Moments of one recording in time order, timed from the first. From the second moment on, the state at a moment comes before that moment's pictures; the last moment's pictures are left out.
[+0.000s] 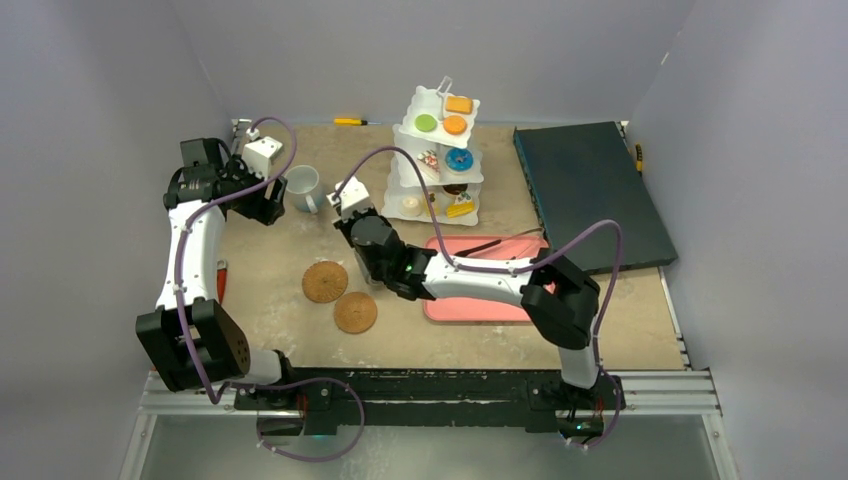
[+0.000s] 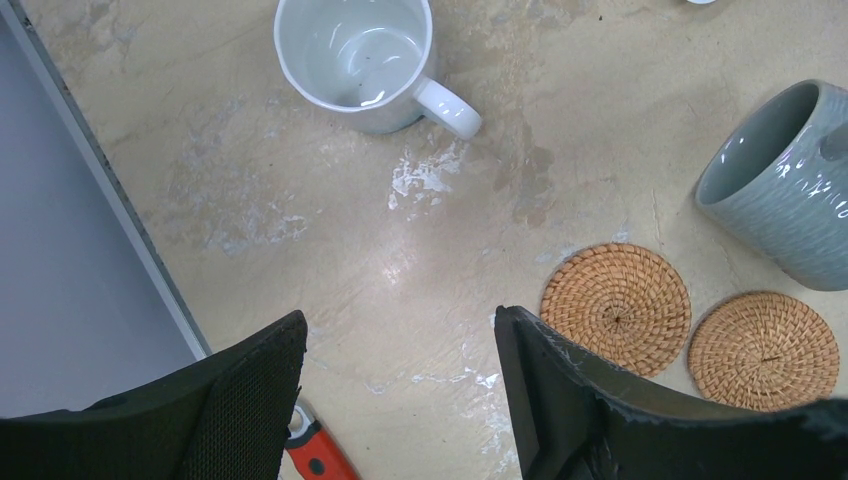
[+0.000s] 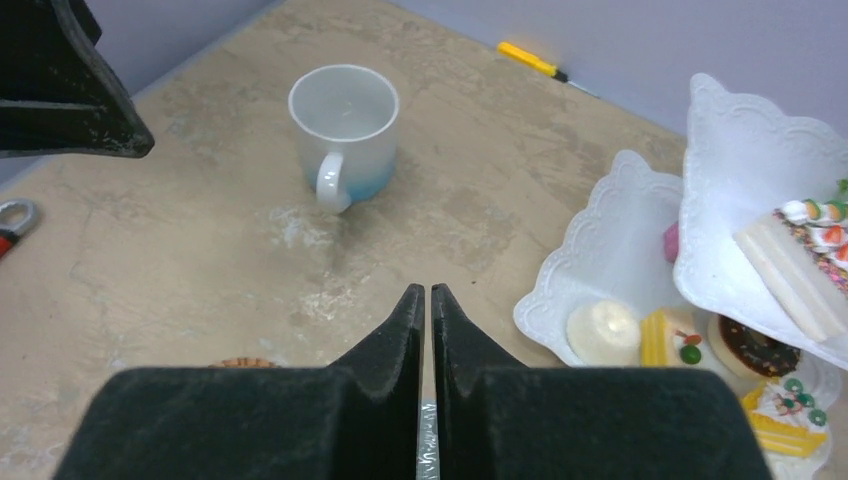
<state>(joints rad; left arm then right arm) 0.26 1.39 1.28 -0.76 0.44 0.61 1.15 1.92 1.39 0.36 0.68 -0.04</state>
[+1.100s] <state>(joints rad) 0.27 1.38 1.28 -0.76 0.44 0.61 1.05 2.22 2.08 -0.83 0.23 0.12</state>
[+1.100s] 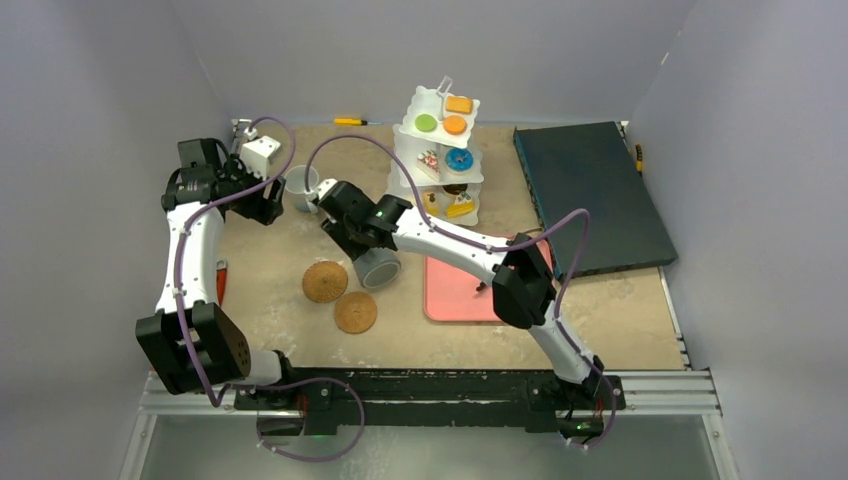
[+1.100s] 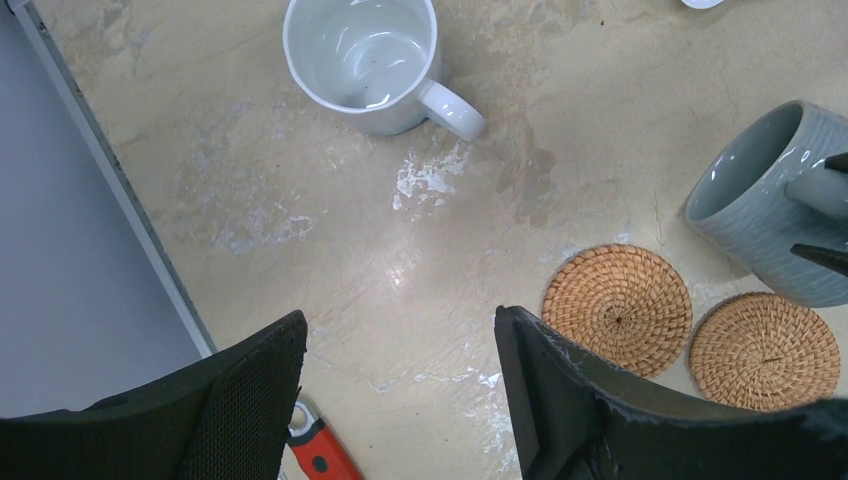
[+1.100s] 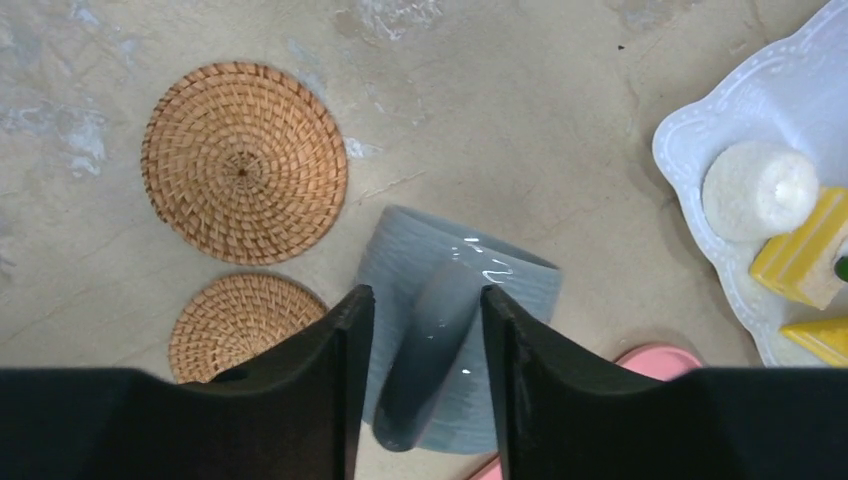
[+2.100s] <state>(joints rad) 0.27 1.36 1.20 -0.81 0.48 0.66 1.01 1.72 1.41 -0.24 0.12 0.16</state>
